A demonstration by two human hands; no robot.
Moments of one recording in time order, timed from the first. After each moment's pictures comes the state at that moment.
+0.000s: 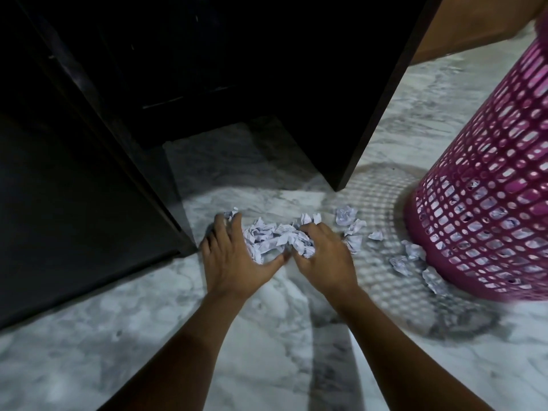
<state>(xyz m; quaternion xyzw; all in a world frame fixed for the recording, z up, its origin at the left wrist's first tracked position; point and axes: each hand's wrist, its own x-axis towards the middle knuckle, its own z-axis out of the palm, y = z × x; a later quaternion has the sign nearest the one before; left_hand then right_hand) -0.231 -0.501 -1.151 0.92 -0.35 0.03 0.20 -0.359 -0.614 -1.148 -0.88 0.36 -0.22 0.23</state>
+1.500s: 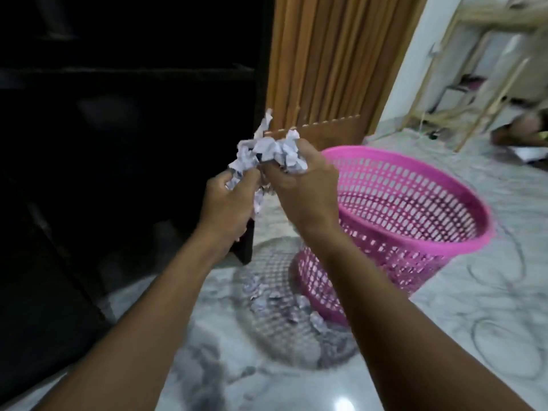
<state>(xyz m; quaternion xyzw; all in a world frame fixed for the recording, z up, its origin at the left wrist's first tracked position) -0.327 -0.594 -0.853 0.62 -0.34 -0.22 0.67 -0.415 -0.653 -0.838 -0.73 0.30 -0.55 0.28</state>
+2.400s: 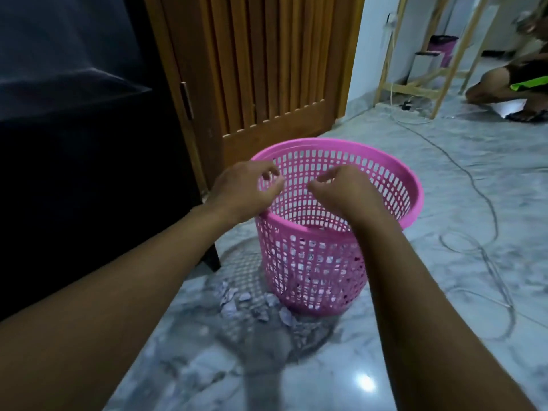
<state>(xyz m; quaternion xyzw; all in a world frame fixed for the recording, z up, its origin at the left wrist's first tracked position) -0.398 -0.701 -0.831 0.67 -0.68 -0.04 0.31 -0.572 -0.743 -0.818 -0.72 0.60 -0.24 0.26</state>
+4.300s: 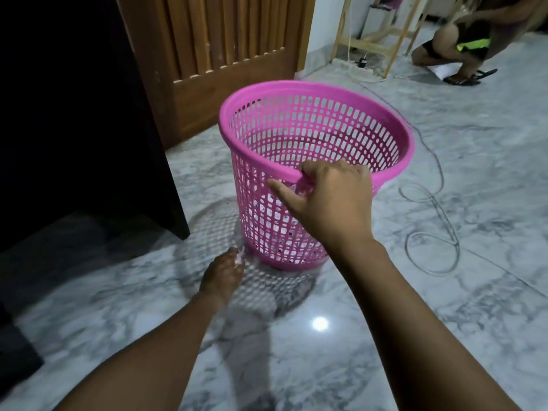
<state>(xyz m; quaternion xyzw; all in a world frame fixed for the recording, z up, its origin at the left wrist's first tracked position) -0.377 -0.656 -1.127 0.72 -0.58 -0.26 0.27 -0.559 -0.667 -0.885 -0.78 0.55 -0.30 -0.07</state>
